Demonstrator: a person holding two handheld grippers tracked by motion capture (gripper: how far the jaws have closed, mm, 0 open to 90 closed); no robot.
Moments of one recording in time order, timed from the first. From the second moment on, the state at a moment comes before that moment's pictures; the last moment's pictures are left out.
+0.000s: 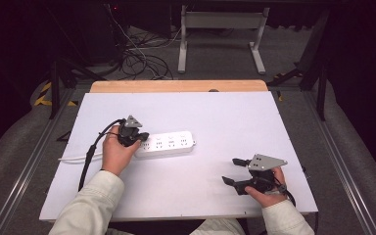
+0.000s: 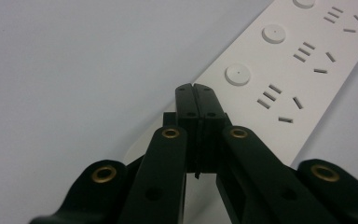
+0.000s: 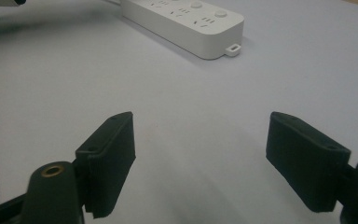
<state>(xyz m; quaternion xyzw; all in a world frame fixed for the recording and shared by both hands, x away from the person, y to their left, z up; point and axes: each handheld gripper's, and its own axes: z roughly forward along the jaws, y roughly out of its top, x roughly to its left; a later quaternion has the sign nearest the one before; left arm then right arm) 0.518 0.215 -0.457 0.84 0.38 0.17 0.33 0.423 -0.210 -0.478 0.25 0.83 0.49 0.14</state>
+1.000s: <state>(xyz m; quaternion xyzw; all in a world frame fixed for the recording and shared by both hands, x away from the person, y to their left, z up) 0.517 0.192 -0.433 0.83 0.37 0.17 0.37 0.423 -0.210 -0.480 0.25 0.83 0.49 0.13</state>
